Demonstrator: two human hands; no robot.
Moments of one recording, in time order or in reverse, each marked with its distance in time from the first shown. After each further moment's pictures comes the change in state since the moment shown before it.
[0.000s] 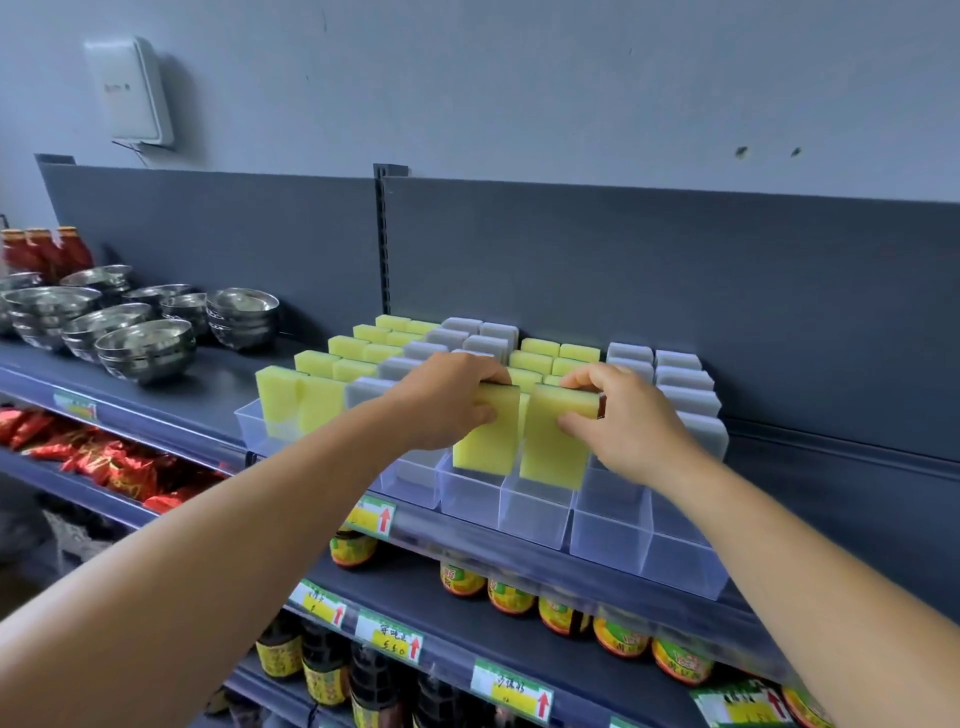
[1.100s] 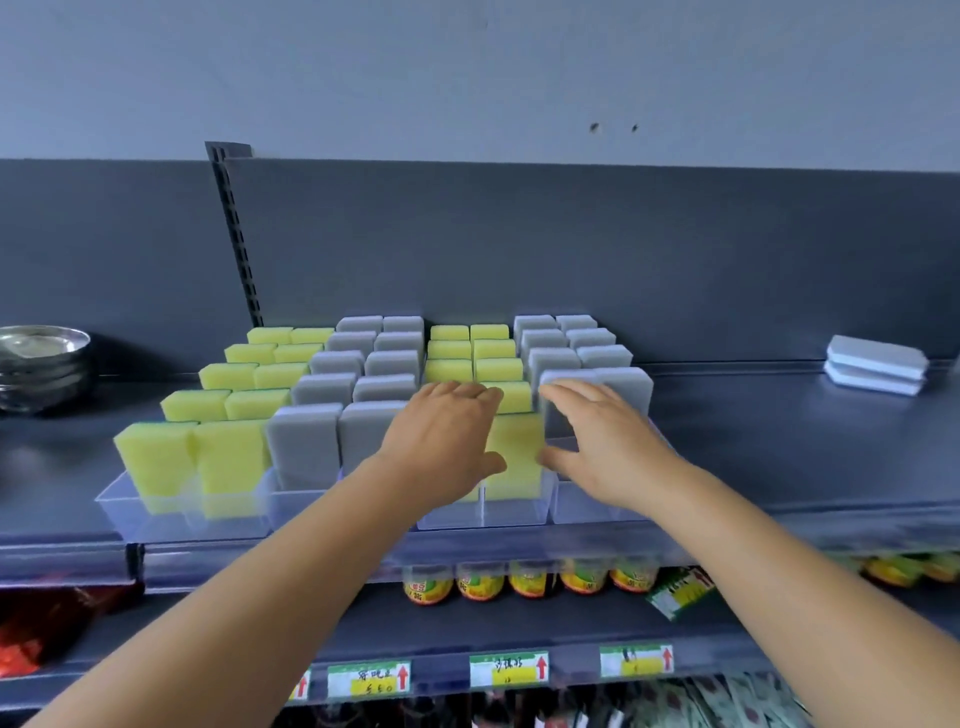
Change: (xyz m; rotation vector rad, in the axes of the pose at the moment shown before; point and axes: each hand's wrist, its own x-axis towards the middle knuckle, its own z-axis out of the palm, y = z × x) left_hand 0.005 -0.011 0.035 0.228 -0.035 0.444; right_hand -0.041 -0.032 0.019 -0.421 -0.086 0.240
